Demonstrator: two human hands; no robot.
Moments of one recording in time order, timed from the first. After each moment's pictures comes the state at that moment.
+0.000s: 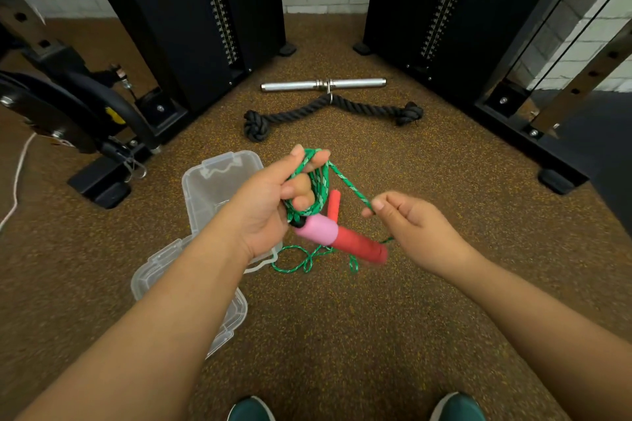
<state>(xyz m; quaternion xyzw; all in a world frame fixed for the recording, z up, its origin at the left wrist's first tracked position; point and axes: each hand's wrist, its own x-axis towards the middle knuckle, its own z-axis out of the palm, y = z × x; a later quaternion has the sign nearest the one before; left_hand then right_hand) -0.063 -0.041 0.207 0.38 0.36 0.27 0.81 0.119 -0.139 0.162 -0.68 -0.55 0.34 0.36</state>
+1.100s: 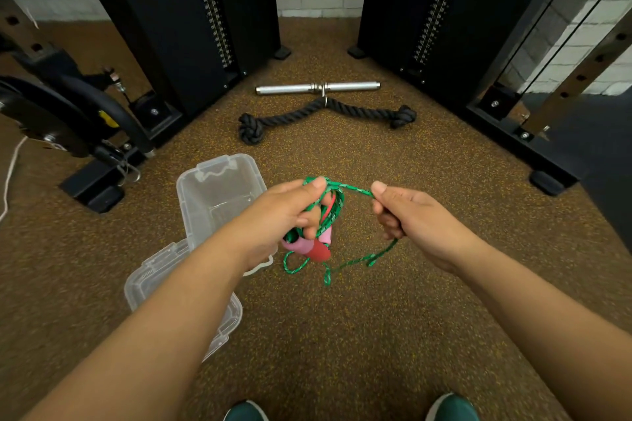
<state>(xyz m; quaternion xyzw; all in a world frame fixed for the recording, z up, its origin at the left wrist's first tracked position) -0.061 -0.051 0.199 0.59 0.38 0.16 0.70 0.125 -0.132 0.180 -0.61 -0.41 0.54 0.42</state>
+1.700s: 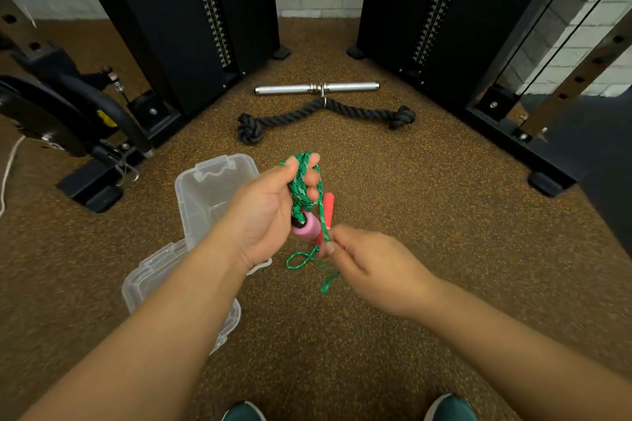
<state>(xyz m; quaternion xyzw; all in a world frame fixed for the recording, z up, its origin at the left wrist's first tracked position) -0.058 -0.048 0.204 0.36 0.32 0.31 0.82 0.076 -0.153 0.174 -0.63 -0.71 0.26 0.18</state>
